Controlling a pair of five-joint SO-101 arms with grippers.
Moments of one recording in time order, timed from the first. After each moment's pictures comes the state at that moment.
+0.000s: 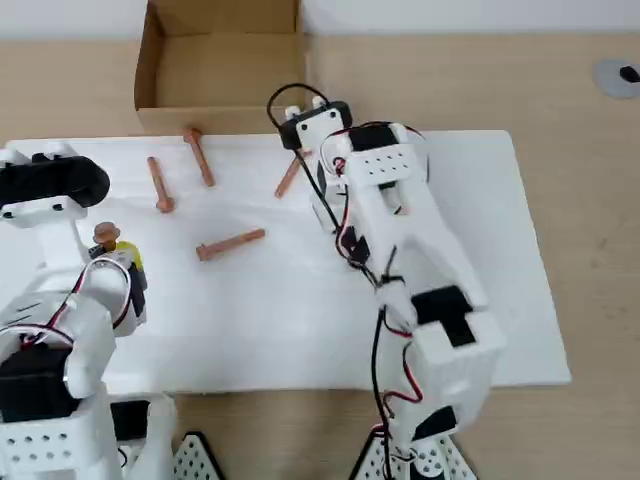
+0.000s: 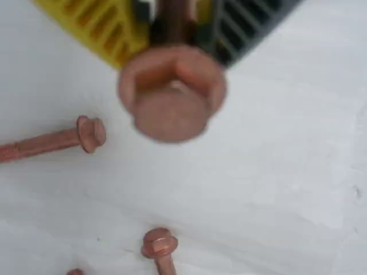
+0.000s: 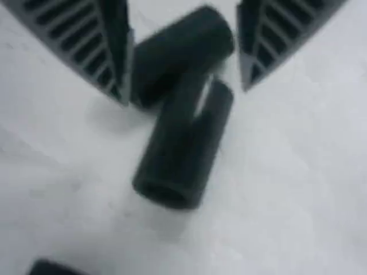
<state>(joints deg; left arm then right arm) -9.7 -66.4 34.0 83.7 -7.4 -19.2 19.0 -3.5 81.7 -0.7</state>
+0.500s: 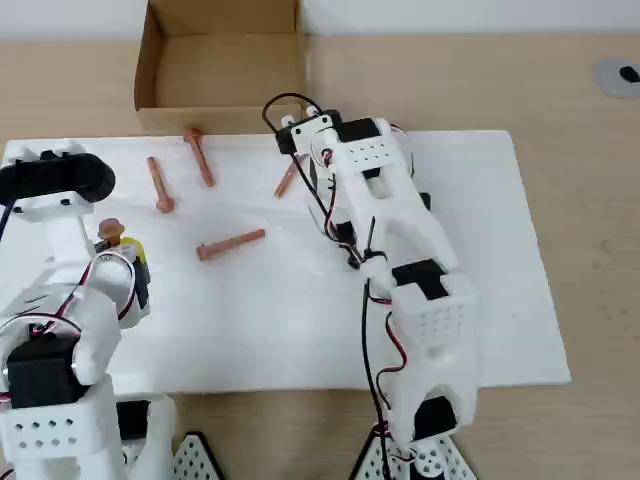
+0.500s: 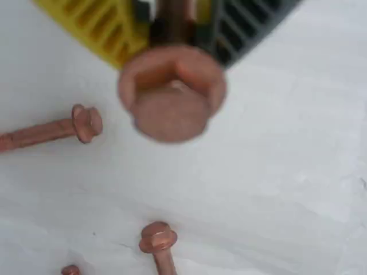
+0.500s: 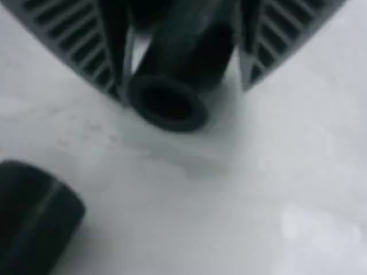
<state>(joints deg) -9.7 -66.3 38.2 79.6 -7.4 -19.2 34.2 -15.6 84.4 -0.9</state>
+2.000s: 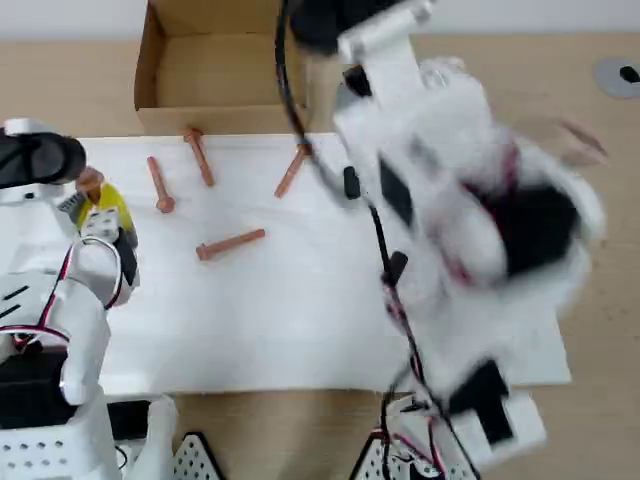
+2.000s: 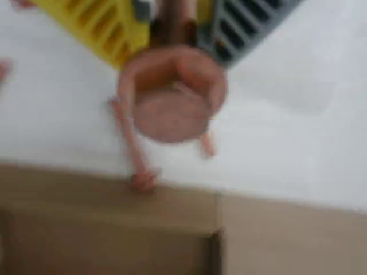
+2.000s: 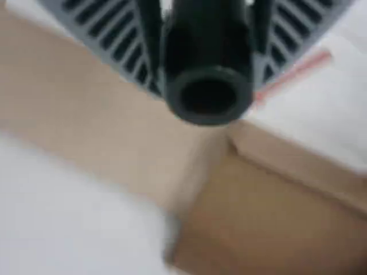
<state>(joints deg) -7.2 -66.3 30.7 66.9 -4.8 -25.1 -9.9 -58.2 101.7 6.6</state>
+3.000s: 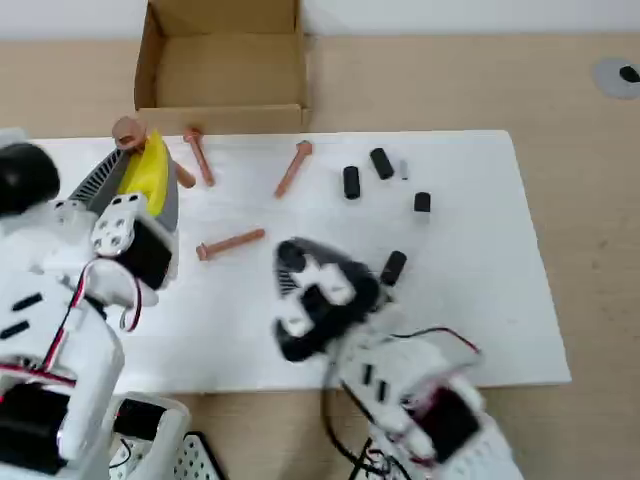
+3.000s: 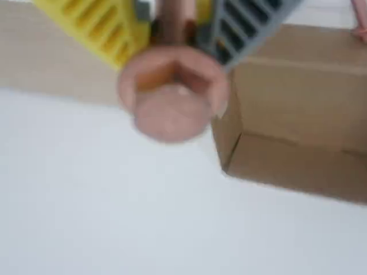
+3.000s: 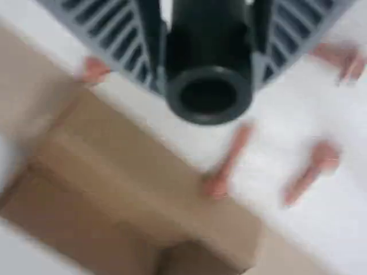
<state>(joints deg) 7.8 -70.8 27.0 52.9 9.9 -43.3 -103.3 85.8 36.5 6.6</state>
